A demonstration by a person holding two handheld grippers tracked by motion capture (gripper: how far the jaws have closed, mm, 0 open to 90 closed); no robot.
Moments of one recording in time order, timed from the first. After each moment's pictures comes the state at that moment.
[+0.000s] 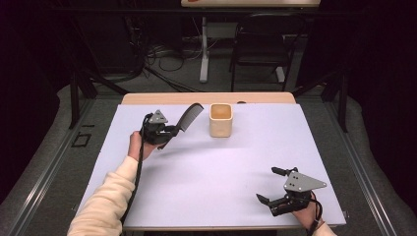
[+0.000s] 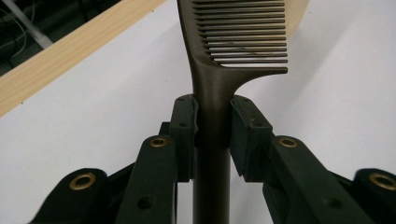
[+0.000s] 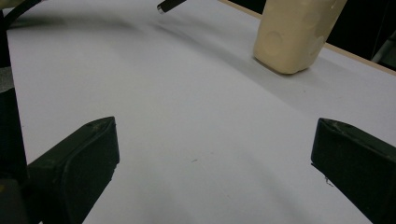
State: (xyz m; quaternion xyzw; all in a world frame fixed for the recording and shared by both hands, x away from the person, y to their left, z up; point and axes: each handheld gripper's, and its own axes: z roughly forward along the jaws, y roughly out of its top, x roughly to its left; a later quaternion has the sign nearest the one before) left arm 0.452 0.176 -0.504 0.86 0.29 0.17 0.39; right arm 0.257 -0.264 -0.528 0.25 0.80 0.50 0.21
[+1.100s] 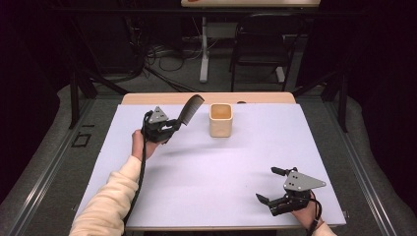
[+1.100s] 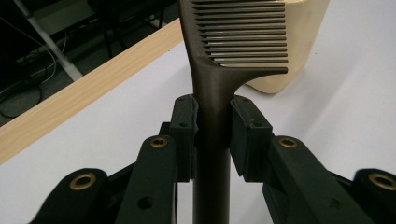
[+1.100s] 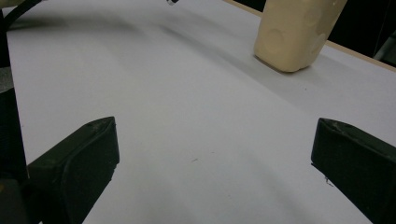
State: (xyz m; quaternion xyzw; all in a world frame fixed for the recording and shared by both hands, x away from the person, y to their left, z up) left arm 0.449 0.168 -0.494 0.83 0.29 0.22 0.43; right arm 0.259 -0.263 -0.529 0.25 0.80 0.50 0.21
